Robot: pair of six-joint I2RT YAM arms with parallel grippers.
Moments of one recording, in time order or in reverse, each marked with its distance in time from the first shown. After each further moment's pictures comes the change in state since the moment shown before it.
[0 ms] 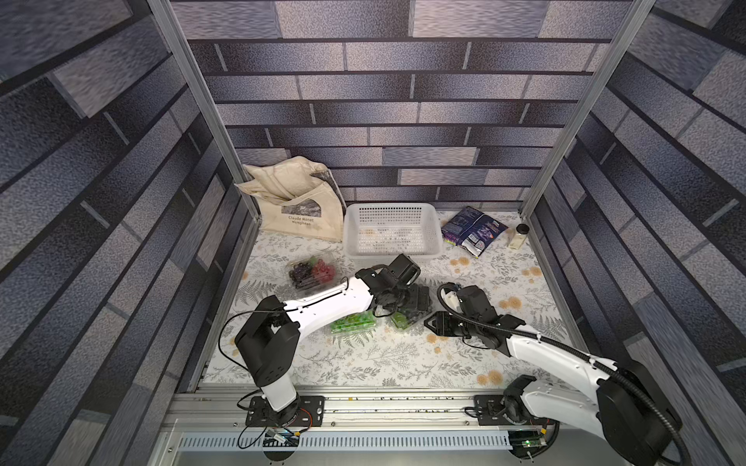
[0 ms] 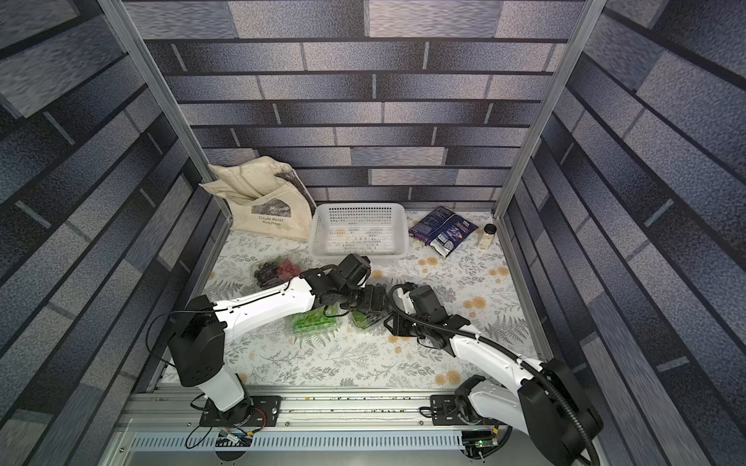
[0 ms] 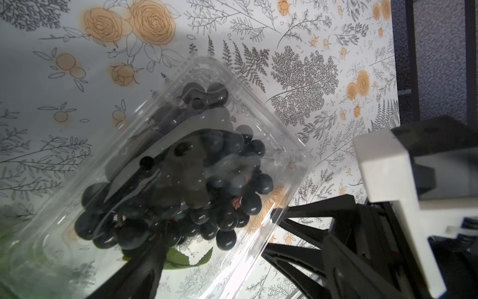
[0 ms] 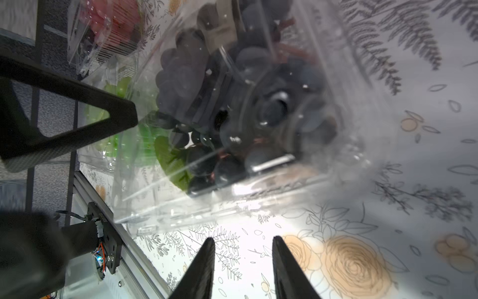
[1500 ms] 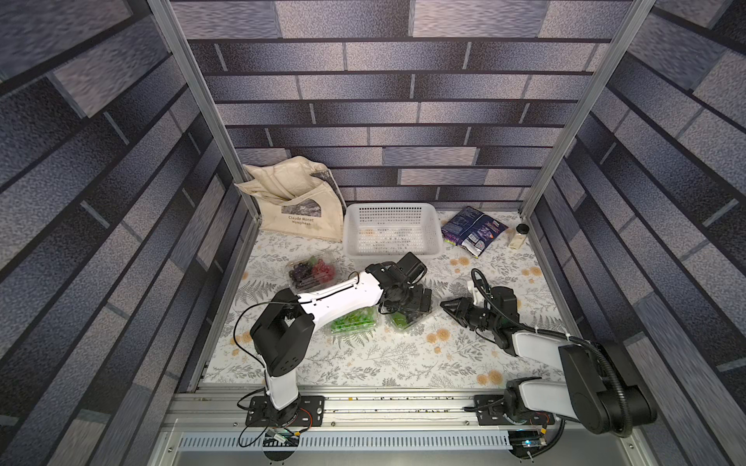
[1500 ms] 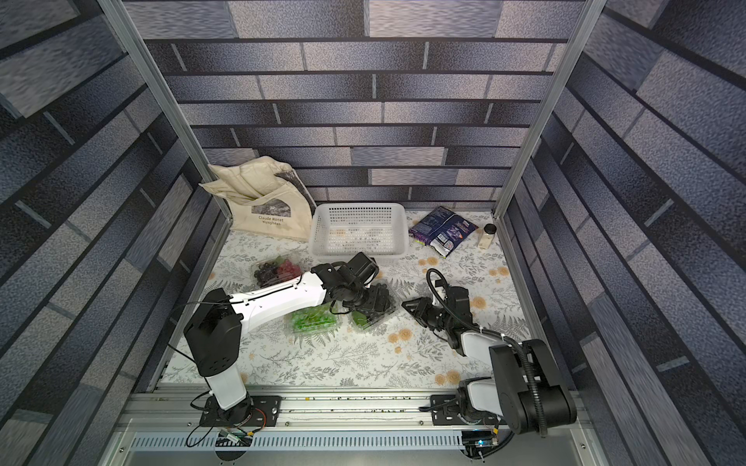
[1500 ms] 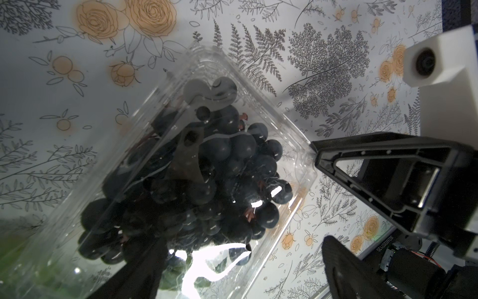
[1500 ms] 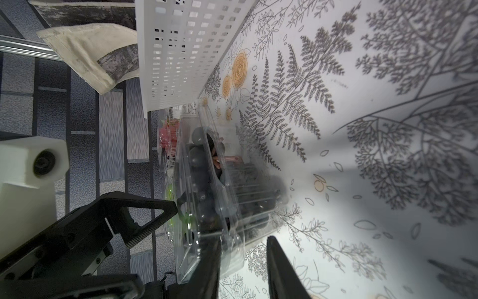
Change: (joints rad) left arm -0.006 0.090 0.077 -0.088 -0.021 0.067; right arm -0.394 0.234 -0.199 0.674 -0.359 0.329
